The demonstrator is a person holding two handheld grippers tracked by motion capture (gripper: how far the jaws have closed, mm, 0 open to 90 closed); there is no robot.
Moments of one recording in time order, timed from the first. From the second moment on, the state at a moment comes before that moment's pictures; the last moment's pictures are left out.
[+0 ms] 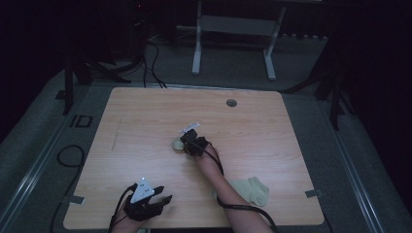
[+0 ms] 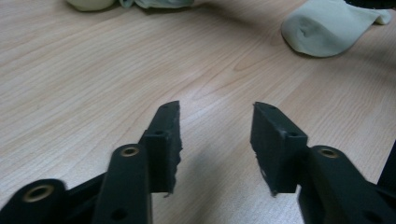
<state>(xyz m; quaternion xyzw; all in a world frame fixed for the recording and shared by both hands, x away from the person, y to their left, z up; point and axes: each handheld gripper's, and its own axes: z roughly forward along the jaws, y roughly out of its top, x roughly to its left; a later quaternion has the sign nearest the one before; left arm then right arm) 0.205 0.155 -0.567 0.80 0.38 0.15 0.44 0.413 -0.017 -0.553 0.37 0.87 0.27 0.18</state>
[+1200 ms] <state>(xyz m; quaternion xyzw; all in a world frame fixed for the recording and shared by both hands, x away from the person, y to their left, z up) 0.208 0.145 -0.569 0.80 0.38 0.13 0.44 0.377 -0.181 -0.467 0.38 0.85 0.30 0.19</state>
